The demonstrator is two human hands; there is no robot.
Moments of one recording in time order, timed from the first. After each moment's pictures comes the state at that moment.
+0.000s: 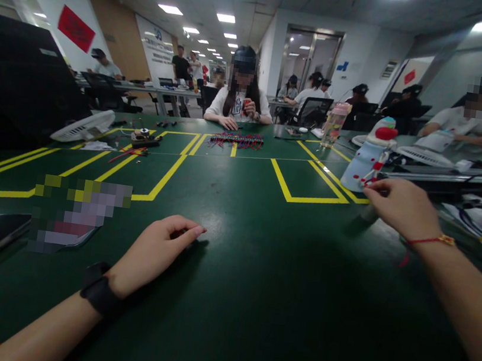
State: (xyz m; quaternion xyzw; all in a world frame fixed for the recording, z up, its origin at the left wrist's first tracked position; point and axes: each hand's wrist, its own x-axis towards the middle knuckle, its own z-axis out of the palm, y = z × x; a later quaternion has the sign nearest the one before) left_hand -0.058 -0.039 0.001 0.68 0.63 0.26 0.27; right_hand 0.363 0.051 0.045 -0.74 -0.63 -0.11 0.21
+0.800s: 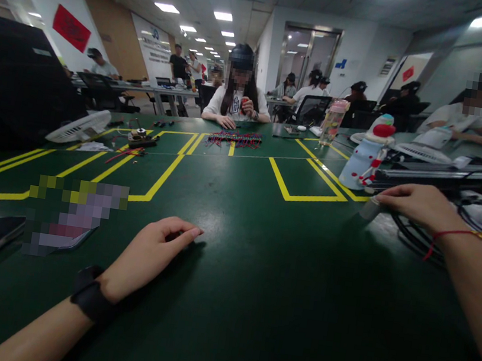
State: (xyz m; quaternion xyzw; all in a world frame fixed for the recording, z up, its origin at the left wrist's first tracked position) left_hand -0.058 -0.042 0.003 0.68 0.63 0.25 0.27; right_hand 0.428 0.067 0.042 -0.80 -0.56 0.03 0.19
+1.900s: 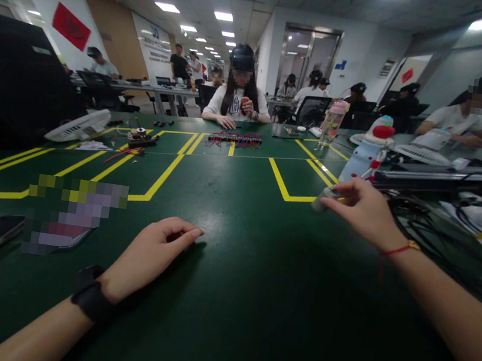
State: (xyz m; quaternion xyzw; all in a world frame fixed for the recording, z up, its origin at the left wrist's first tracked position) left_hand -0.054 -0.043 0.004 0.69 0.62 0.26 0.28; right_hand 0.319 0.037 0.020 -0.59 -0.70 0.08 0.39
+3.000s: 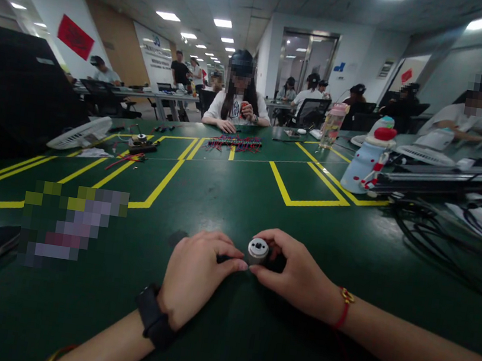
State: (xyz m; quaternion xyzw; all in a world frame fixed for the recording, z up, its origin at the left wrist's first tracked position) left_hand 0.006 -0.042 -0.002 0.78 0.55 0.24 0.17; right_hand 0.206 -0.028 -0.016 -0.39 -0.79 0.32 0.34
